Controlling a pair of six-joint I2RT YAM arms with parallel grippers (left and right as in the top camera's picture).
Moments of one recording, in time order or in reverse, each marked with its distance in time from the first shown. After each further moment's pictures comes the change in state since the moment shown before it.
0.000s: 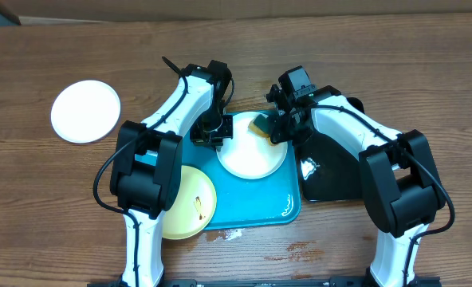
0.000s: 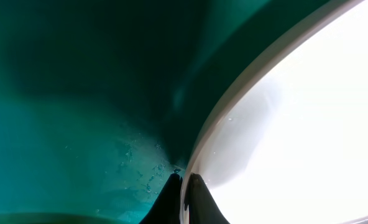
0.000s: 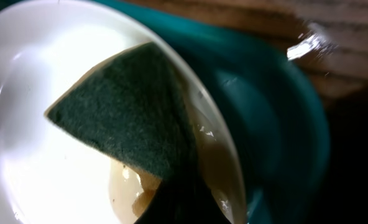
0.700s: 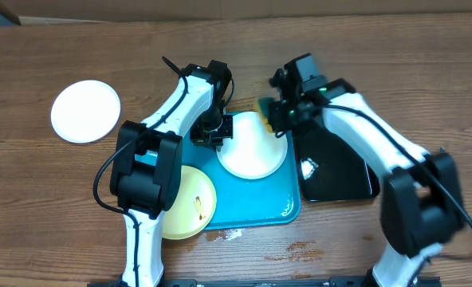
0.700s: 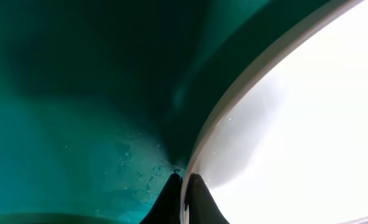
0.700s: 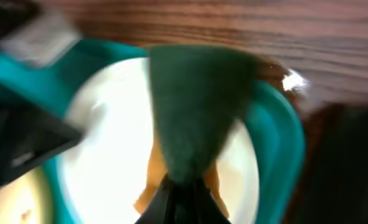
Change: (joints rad) left arm 0.000 0.000 0.000 0.000 0.001 0.000; right arm -0.008 -0.156 0.032 -0.067 -0.054 0.055
